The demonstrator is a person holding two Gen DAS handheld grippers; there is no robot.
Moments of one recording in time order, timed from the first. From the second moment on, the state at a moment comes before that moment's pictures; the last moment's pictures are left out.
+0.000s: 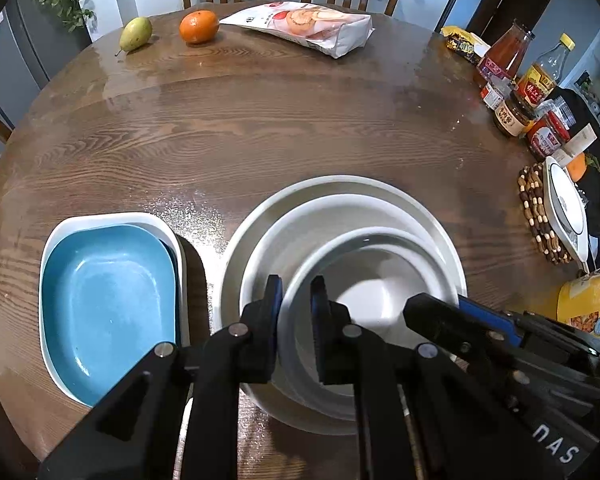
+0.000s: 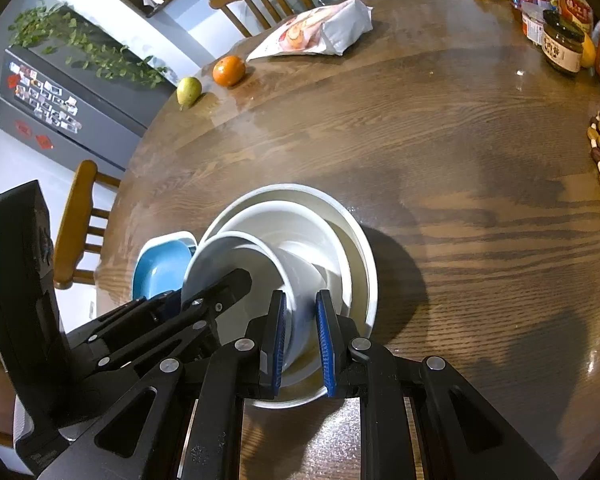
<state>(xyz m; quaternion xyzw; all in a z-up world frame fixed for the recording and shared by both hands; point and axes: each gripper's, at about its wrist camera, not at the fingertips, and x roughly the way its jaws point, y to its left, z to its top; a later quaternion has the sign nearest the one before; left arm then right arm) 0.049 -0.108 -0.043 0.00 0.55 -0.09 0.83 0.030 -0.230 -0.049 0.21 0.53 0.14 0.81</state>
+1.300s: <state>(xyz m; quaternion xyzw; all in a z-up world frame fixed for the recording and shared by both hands) 0.041 -0.102 -0.008 0.01 0.50 -0.09 0.86 0.023 -0.241 -0.023 0.22 0.50 0.14 0.83</state>
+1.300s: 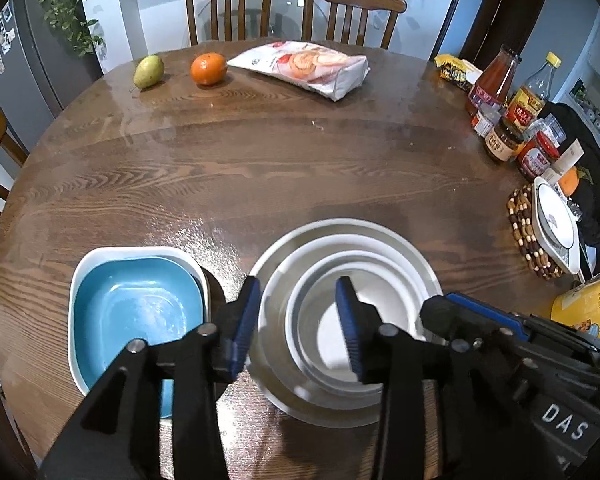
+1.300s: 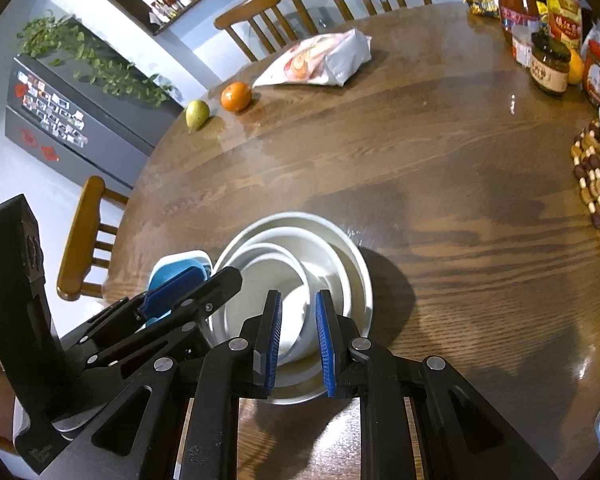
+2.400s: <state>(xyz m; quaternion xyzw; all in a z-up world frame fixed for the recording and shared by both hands) 0.032 -0.019 -0.008 -0.06 0.53 -0.03 0.84 0.007 -0.274 -0.021 0.22 0.49 0.12 0.83</state>
